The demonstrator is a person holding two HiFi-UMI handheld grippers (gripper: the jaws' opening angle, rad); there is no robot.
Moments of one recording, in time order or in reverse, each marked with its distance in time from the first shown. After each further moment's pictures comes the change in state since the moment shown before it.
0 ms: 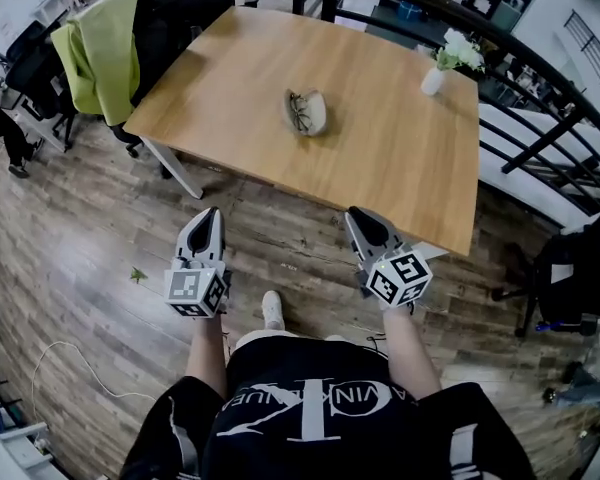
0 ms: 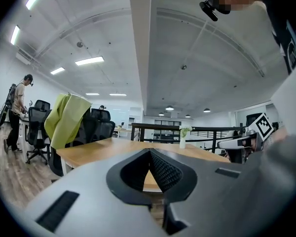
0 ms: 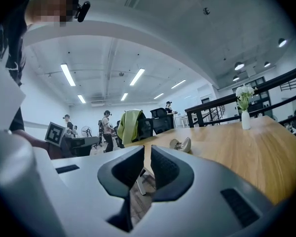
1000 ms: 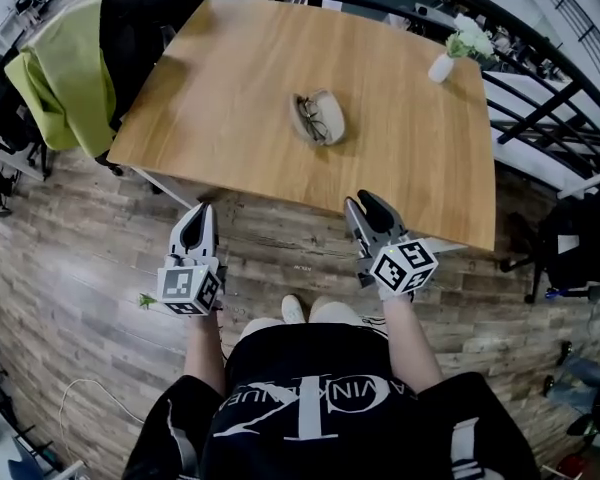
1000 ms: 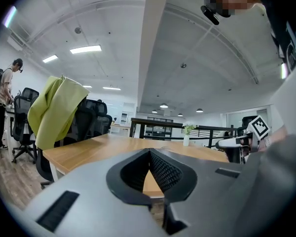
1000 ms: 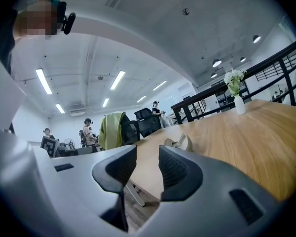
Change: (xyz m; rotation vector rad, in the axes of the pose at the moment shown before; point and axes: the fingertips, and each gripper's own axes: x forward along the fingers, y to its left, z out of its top) left arm 0.097 0.131 -0.020 -0.016 0.039 -0.134; right arm 0.128 -0.018 -0.013 0.169 -0.054 -0.186
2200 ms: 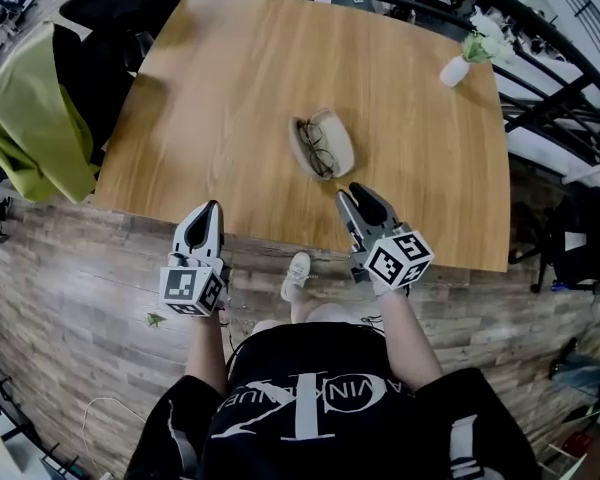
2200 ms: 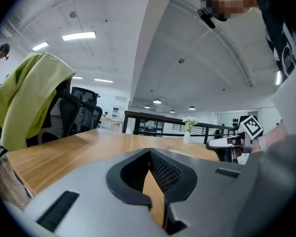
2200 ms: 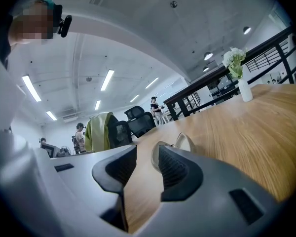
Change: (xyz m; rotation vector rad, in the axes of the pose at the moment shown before) left arm 0.144 0.044 -0.005 -0.041 0.042 -0.118; right arm 0.132 -0.057 0.006 0.101 0.017 -0.049
